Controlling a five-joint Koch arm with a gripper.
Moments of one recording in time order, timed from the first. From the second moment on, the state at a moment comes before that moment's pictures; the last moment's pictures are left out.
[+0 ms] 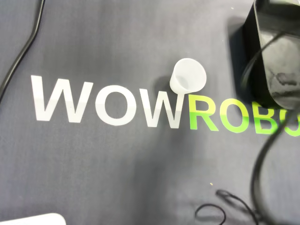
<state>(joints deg) 13.1 95.4 112.5 -2.5 -43.9</state>
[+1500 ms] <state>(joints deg) -3.2 92.0 133.7 -17.3 -90.2</state>
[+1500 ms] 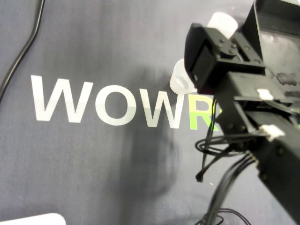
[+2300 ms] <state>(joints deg) -0.9 119.0 135.1 -1.1 -45.1</state>
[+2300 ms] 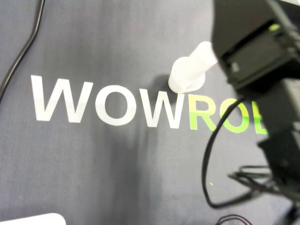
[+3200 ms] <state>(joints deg) 2.4 128.5 176.1 -8.2 -4.6</state>
